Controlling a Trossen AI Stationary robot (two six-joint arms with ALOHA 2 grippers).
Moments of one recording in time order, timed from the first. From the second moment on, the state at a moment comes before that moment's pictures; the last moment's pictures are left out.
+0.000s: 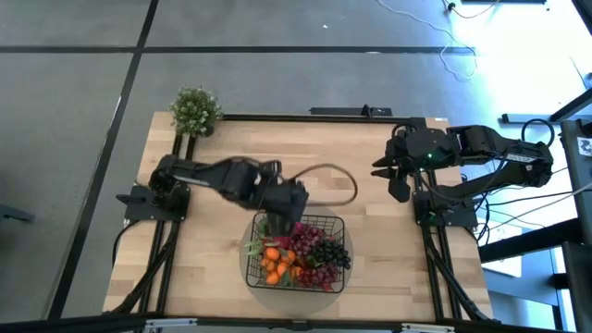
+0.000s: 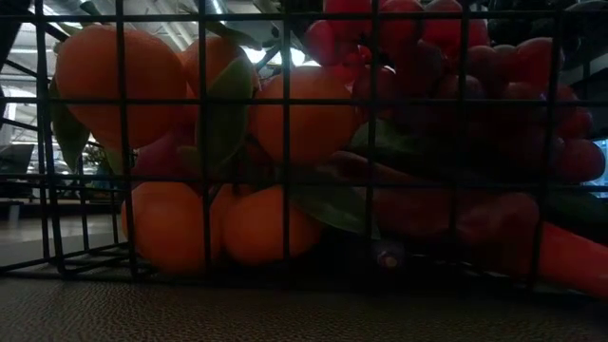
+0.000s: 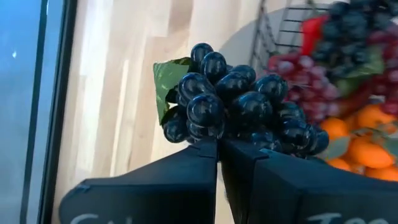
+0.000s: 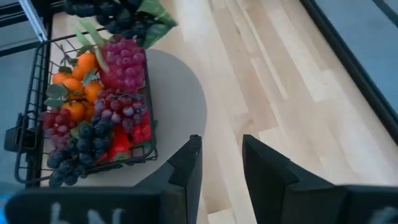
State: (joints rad) left arm -0.27 1.96 2.34 -1.53 -0.40 -0.31; right arm 0.04 1.04 1.38 -1.12 0.13 0.29
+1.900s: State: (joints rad) left arm -0.40 2.20 2.33 -1.49 -0.15 -0.63; right arm 0.04 1.04 1.38 -1.12 -0.11 0.15
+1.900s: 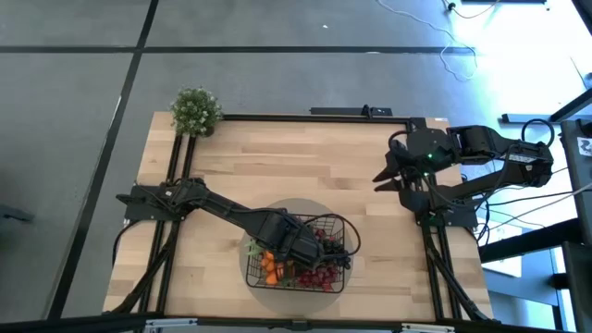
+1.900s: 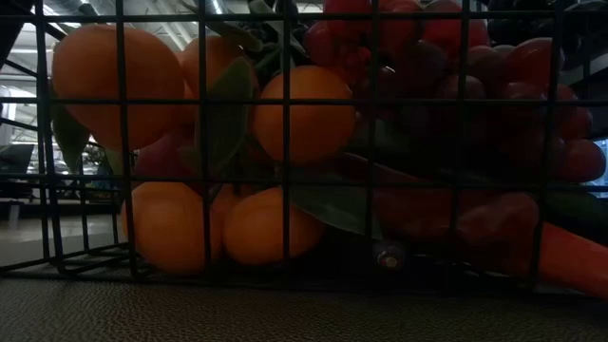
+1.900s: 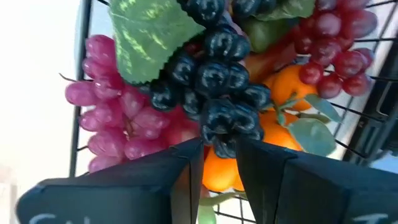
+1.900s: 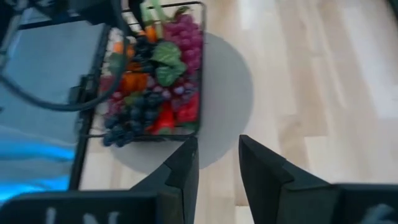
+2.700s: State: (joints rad) left arm -0.40 1.95 2.33 -1.57 -0.37 -0.54; right arm 0.04 0.99 1.38 -1.08 -0.10 0.16
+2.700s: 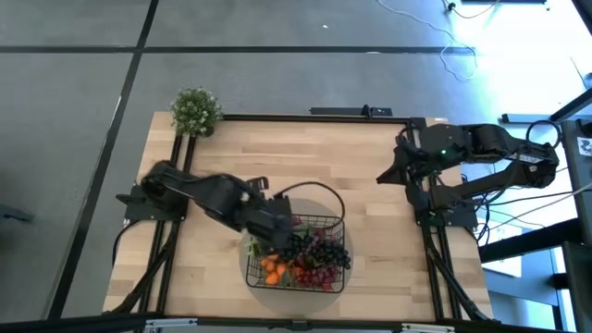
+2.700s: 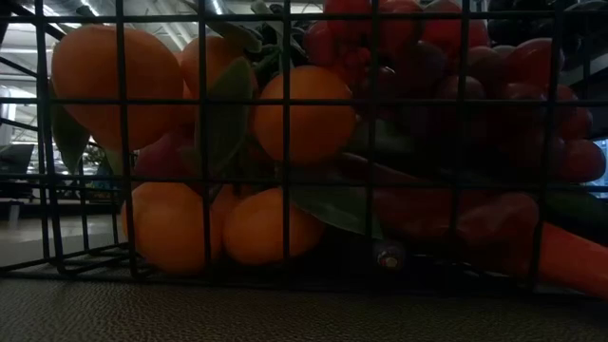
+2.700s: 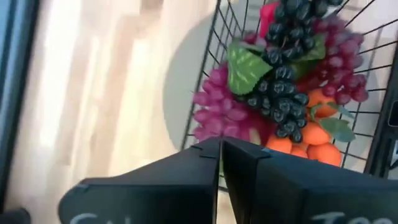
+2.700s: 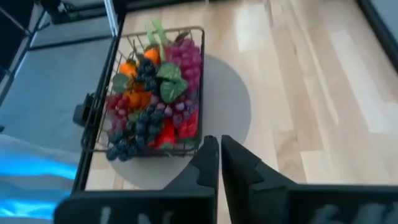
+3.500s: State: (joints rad) left arm -0.42 1.20 1.70 -1.32 -0.48 -0.45; right arm 0.11 0.73 1.20 -0.87 0.08 0.29
